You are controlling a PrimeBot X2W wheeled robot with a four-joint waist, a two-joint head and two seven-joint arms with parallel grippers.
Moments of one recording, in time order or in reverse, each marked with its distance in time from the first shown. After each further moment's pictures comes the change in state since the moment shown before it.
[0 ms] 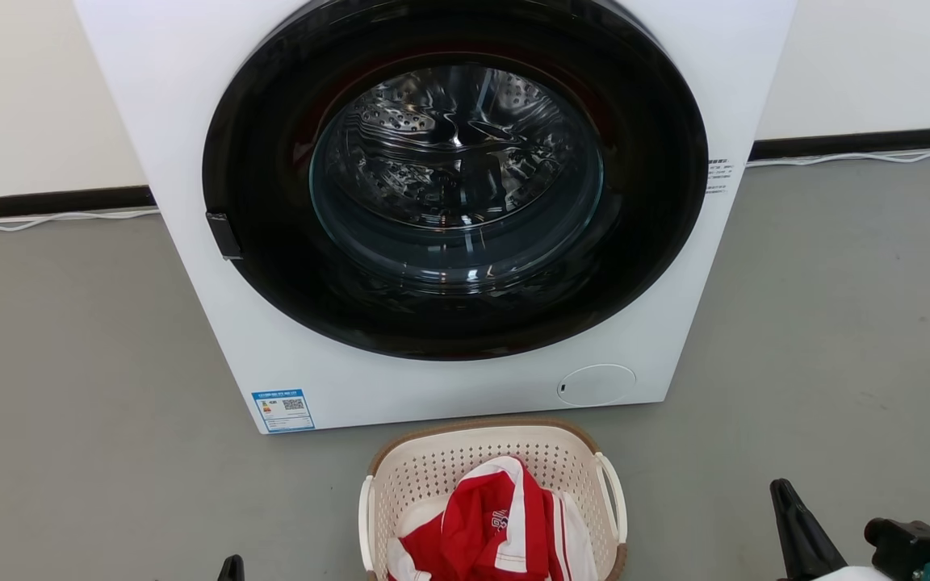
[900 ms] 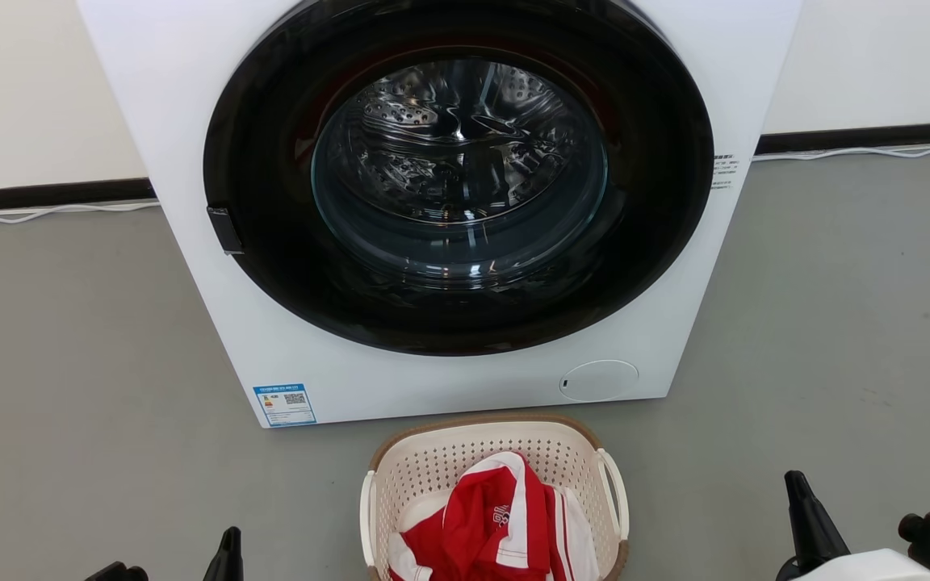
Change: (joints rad) left arm -0.037 -0.011 0.040 -0.029 -0.262 -0.043 0.074; right arm -0.010 0.026 -0.040 -0.028 0.302 0.000 0.076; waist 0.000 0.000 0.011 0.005
